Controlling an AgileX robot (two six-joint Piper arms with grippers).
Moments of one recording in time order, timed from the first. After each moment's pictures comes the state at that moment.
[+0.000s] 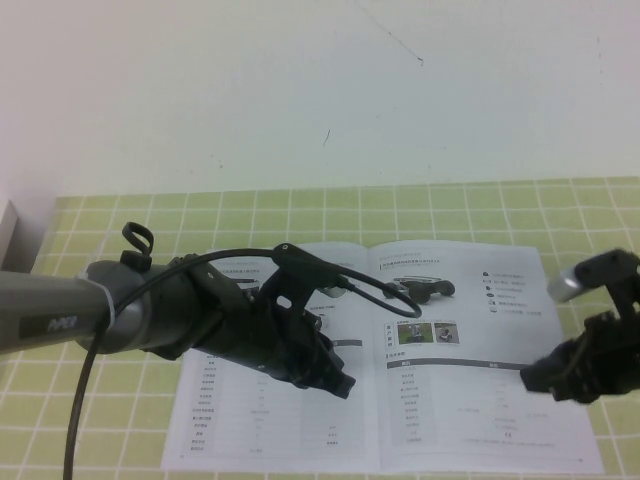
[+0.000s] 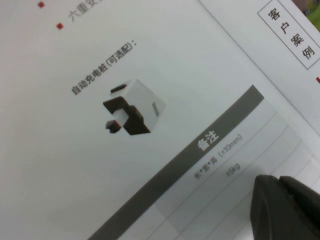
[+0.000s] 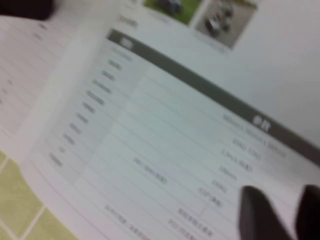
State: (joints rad) right arm 0.07 1.72 -0.72 1.20 0.59 -1.44; left arm -0.48 1.91 -1.04 -1.10 0.41 1.15
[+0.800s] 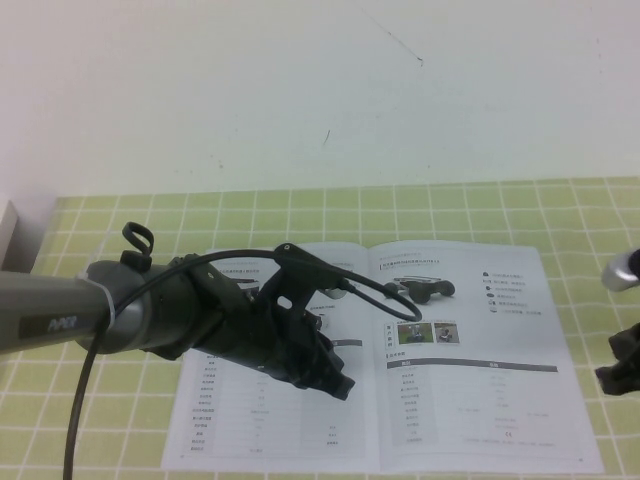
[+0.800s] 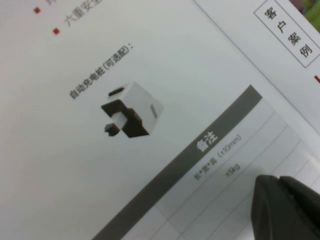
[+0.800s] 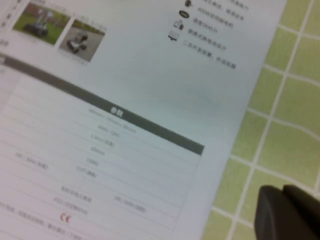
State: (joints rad) right arm 0.20 1.35 -0.61 0.21 0.29 -0.39; left arm -0.48 1.91 -1.04 -1.10 0.41 1.17
